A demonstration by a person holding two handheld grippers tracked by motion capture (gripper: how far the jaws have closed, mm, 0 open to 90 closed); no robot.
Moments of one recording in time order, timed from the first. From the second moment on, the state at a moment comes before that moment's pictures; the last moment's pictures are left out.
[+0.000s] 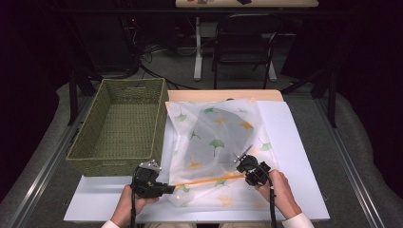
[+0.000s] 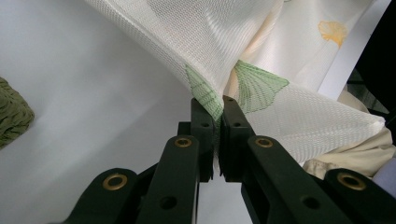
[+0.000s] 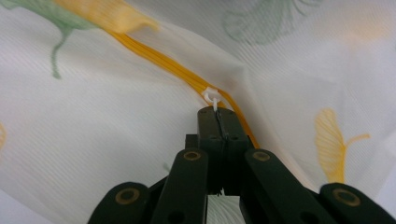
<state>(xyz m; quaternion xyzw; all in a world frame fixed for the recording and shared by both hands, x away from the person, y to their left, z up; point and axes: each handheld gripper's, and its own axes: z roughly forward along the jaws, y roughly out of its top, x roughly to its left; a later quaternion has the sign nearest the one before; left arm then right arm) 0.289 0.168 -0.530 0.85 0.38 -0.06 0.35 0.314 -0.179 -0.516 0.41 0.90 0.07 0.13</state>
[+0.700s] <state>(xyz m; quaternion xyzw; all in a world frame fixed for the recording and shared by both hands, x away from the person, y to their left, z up) 0.291 0.170 -0.529 0.85 0.38 -0.06 0.35 0.304 -0.259 -0.520 0.50 0.85 0.07 0.14</state>
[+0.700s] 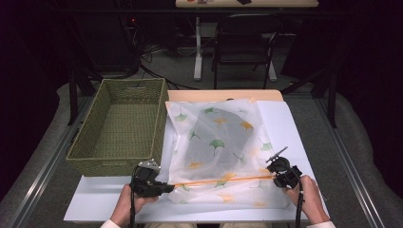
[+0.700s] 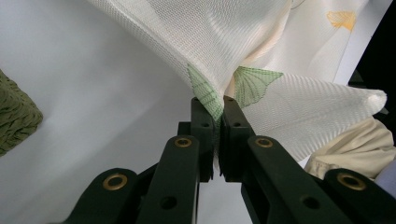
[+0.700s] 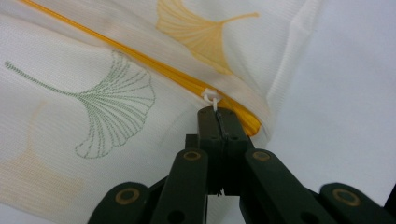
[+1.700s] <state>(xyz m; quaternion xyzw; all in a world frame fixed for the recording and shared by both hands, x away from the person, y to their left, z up) 0.293 0.176 -0.531 0.86 0.38 -0.07 0.33 0.297 -0.301 -0.519 0.53 0.83 0.10 0.12</state>
